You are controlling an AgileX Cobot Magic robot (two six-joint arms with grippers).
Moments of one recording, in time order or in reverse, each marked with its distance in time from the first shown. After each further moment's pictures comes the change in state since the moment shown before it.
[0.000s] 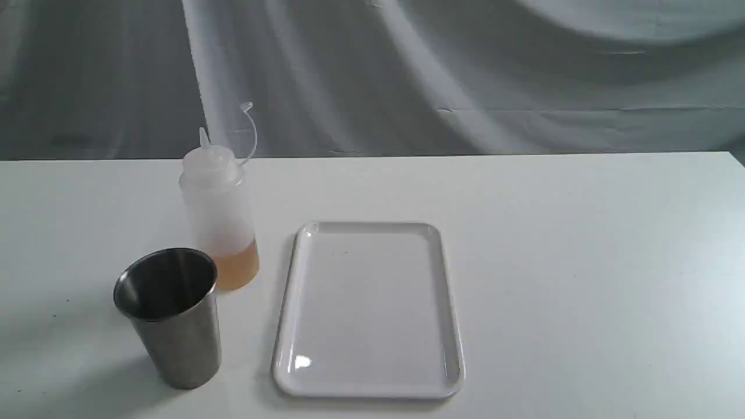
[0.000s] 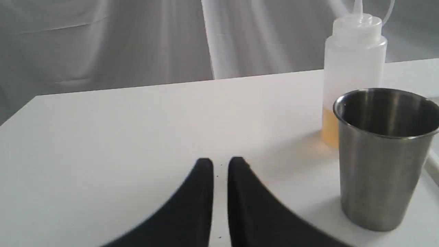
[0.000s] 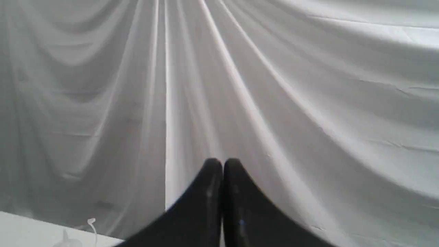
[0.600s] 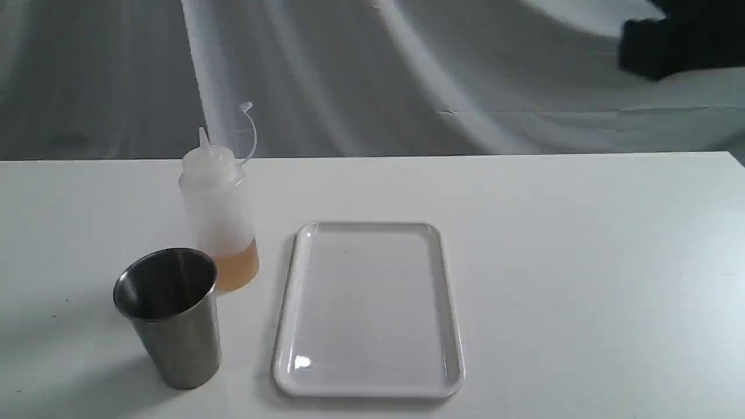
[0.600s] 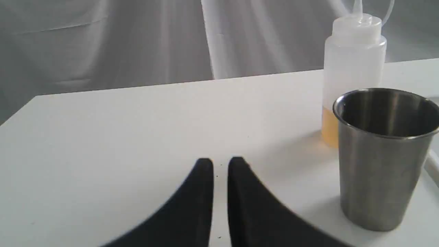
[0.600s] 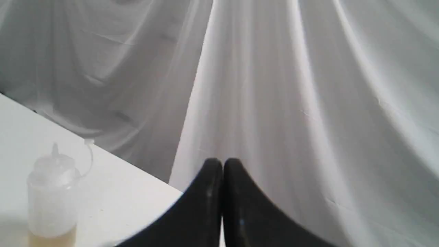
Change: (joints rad) left arm 0.000 0.000 0.000 0.000 0.000 0.000; right arm 0.297 0.492 -0.021 0.409 -0.295 -0.731
